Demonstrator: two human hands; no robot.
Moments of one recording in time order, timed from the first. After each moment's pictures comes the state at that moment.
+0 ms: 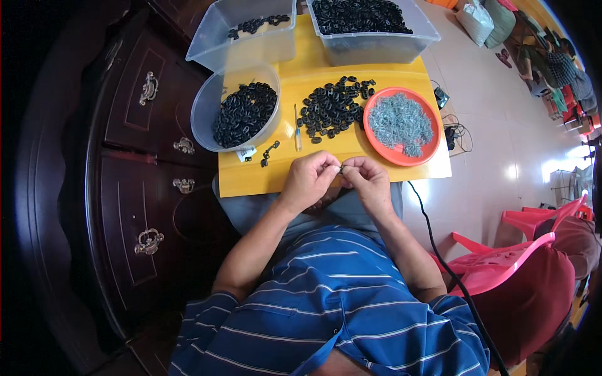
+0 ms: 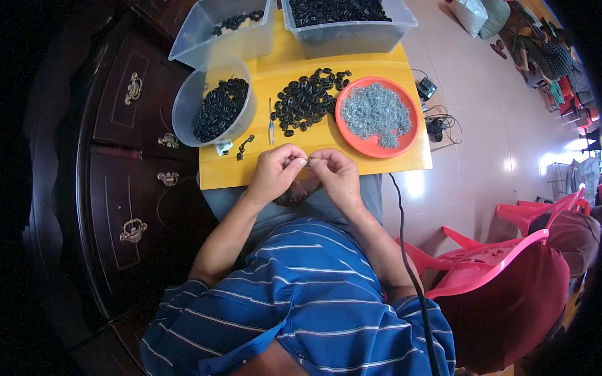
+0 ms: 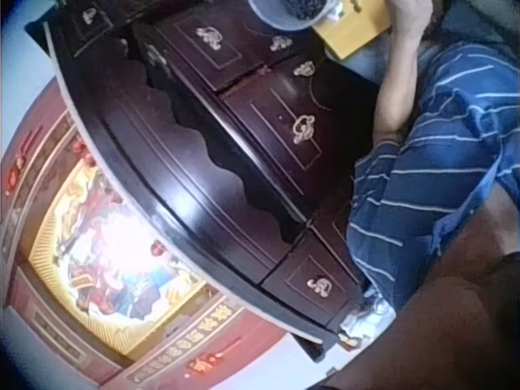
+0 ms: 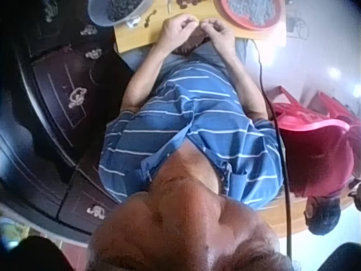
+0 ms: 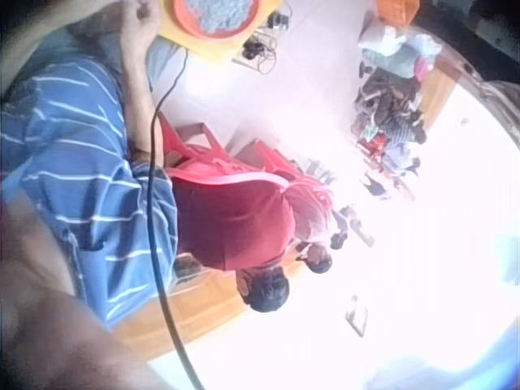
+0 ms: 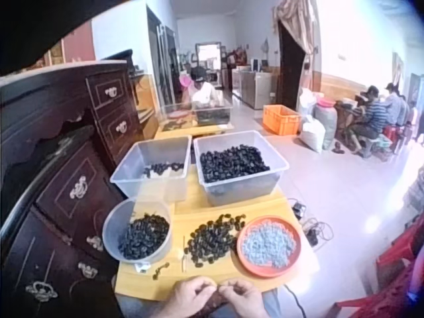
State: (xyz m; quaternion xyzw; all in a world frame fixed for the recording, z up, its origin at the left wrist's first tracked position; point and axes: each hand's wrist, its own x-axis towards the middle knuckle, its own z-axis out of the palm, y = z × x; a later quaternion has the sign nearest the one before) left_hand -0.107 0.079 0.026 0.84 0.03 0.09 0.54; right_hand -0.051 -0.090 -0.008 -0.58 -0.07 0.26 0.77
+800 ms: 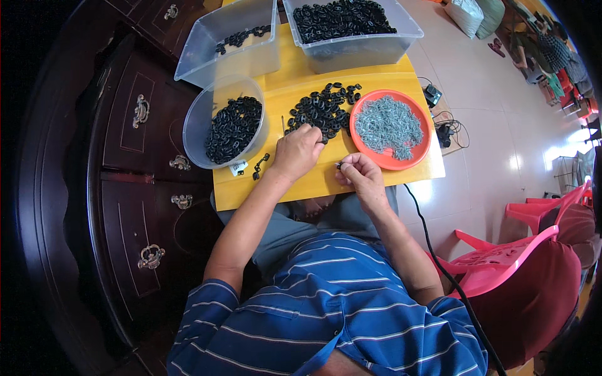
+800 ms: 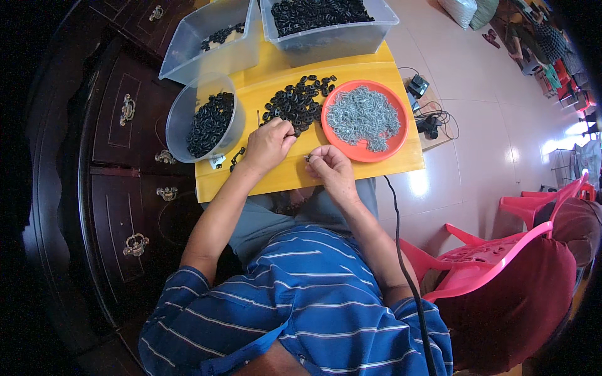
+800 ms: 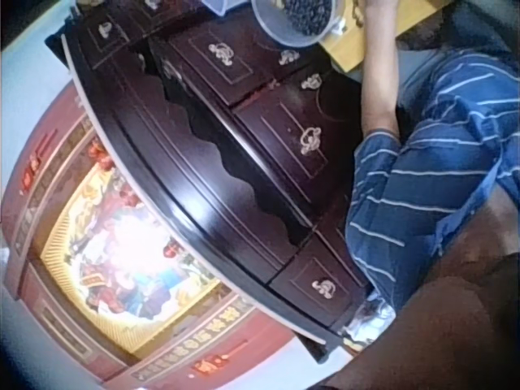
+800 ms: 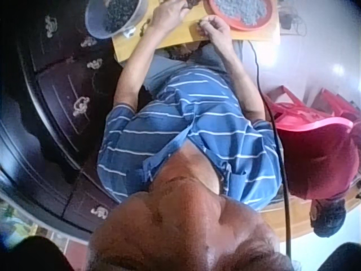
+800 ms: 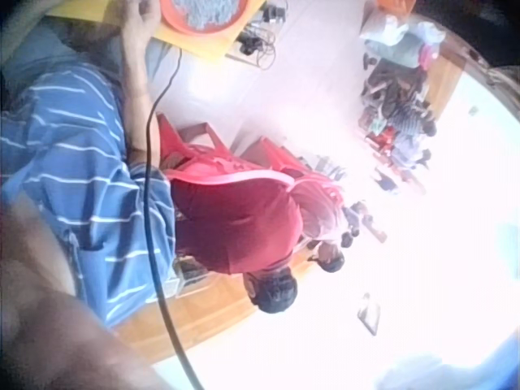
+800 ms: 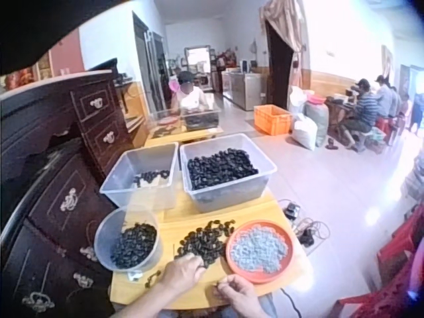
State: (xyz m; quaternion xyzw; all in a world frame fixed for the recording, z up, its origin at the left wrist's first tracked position) left_hand -0.029 0.107 0.018 0.97 -0.02 0.11 0.21; right_hand -0.025 -0.097 -0.022 -0.54 -0.05 0.28 0.79
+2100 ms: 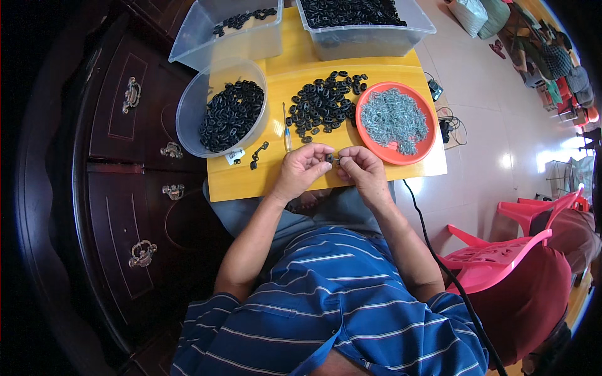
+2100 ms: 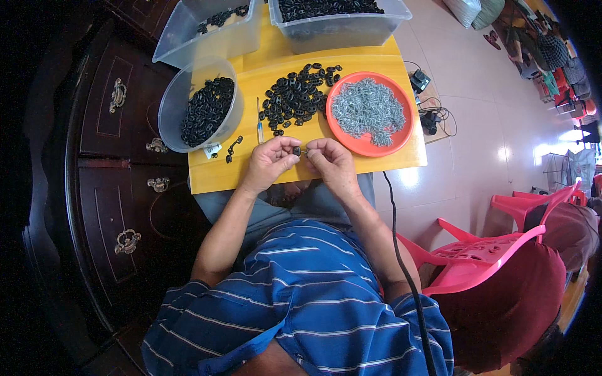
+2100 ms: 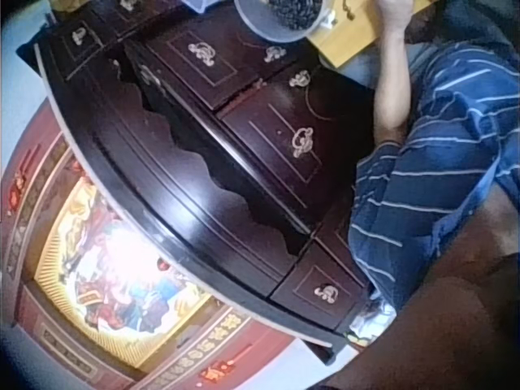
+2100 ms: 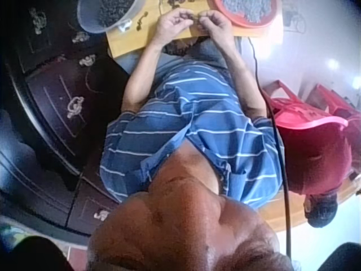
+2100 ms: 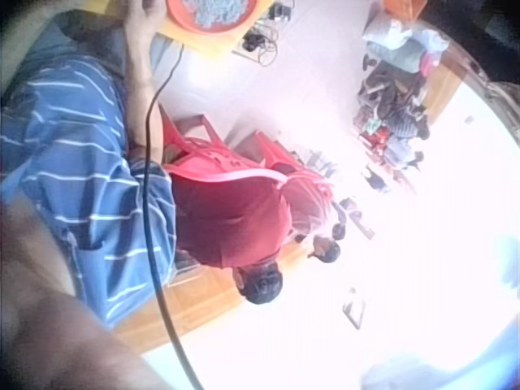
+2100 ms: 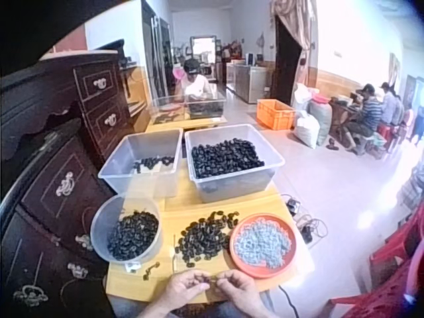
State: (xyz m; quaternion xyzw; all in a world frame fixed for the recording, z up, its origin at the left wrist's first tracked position) left_hand -0.086 0.095 -0.018 0.69 0.03 0.02 0.72; right_hand -0.029 -0.090 -0.014 -0.58 -0.04 0.29 0.76
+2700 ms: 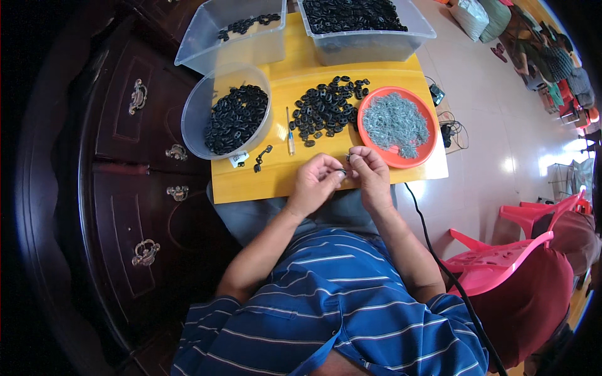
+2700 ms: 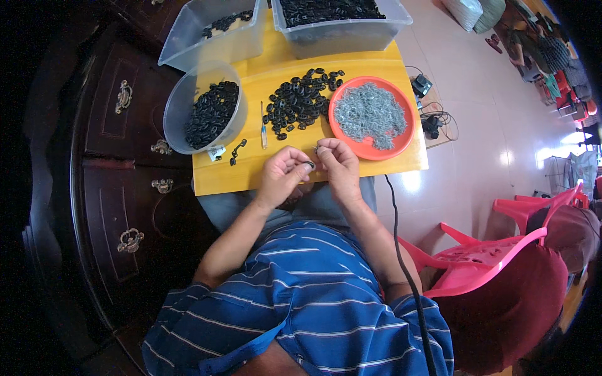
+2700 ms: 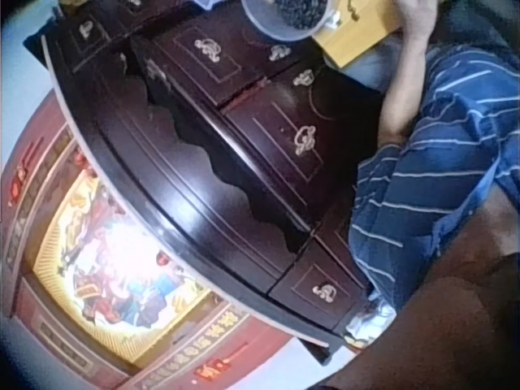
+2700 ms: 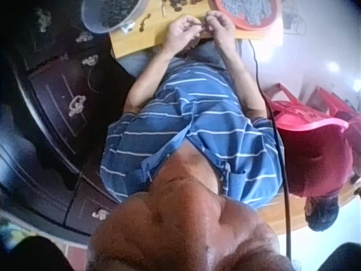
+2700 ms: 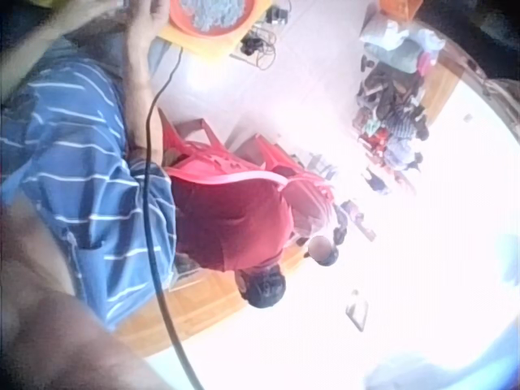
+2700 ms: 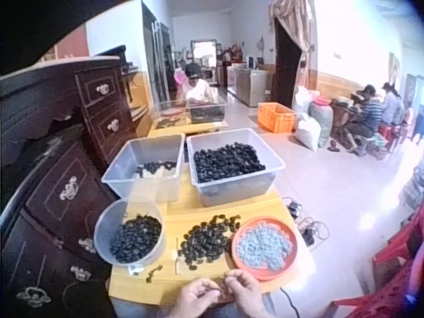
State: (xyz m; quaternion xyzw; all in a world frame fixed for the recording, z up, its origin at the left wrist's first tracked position) left_hand -0.098 0.060 -0.010 0.63 0.10 0.00 0.77; right_hand -0.029 -0.087 -0.022 -0.52 0.01 0.24 0.82
